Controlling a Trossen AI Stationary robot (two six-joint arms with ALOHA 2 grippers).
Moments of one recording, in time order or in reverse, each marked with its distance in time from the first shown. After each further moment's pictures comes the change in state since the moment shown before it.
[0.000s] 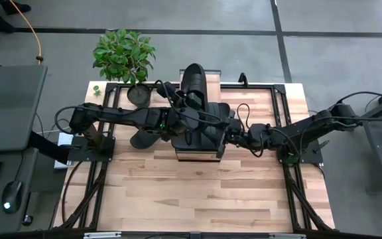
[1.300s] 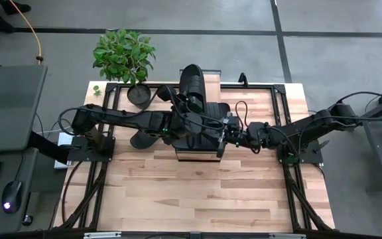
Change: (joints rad) left arm 0.005 0.043 0.002 -0.030 -0.091 0.018; right arm -0.007 0.000 -0.002 -0.008 -0.075 0.168
